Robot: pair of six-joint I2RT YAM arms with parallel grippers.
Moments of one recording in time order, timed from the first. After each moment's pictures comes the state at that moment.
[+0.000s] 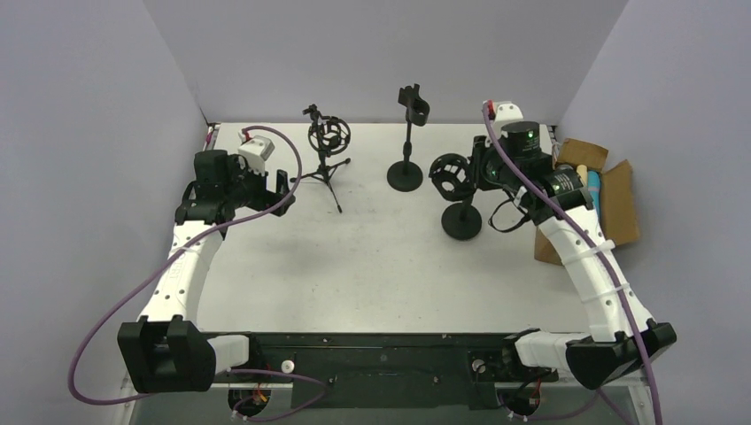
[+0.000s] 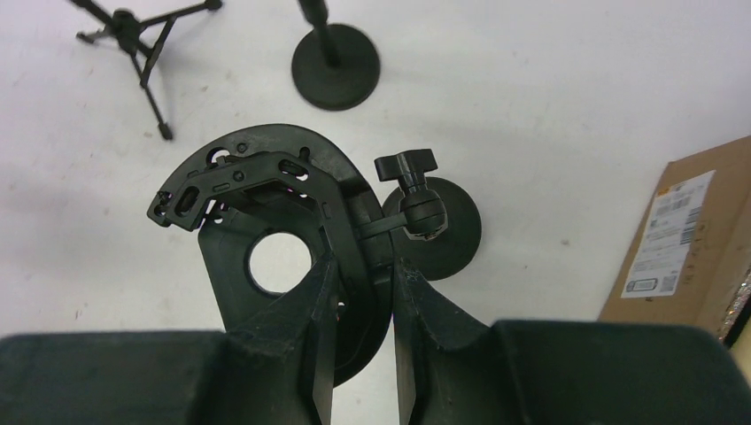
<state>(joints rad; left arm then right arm) 0.01 1.23 1.07 -0.45 0.44 0.15 0.37 1.24 1.49 -0.85 0.05 0.14</state>
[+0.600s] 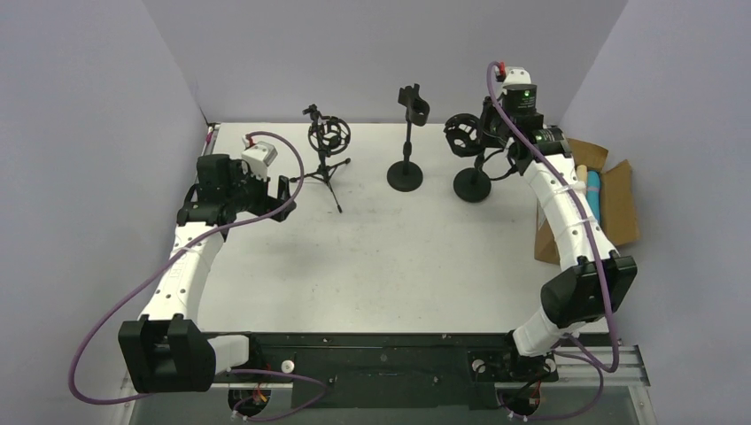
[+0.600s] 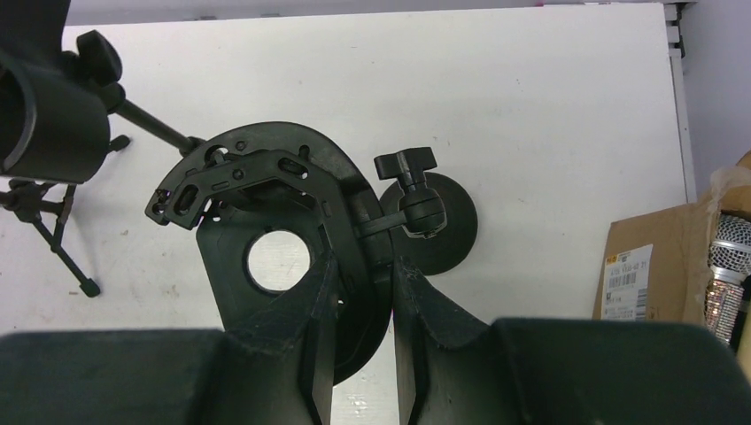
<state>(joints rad) 0.01 1.23 1.04 -0.47 0.45 0.19 0.19 1.58 1.71 -0.67 0.10 0.15</state>
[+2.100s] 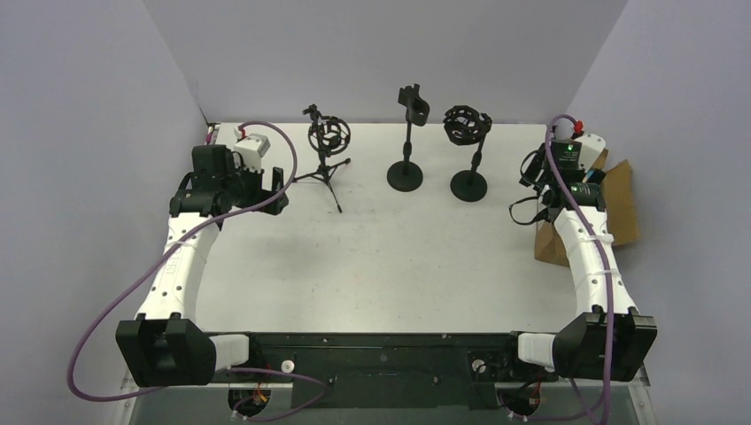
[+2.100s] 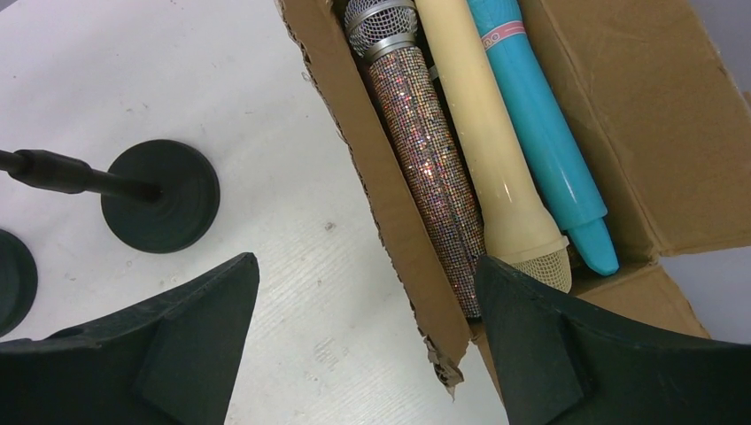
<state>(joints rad) 0.01 1.25 1.19 -0.66 0.33 0.14 -0.07 1.27 1.22 -0.64 0.44 0.35</state>
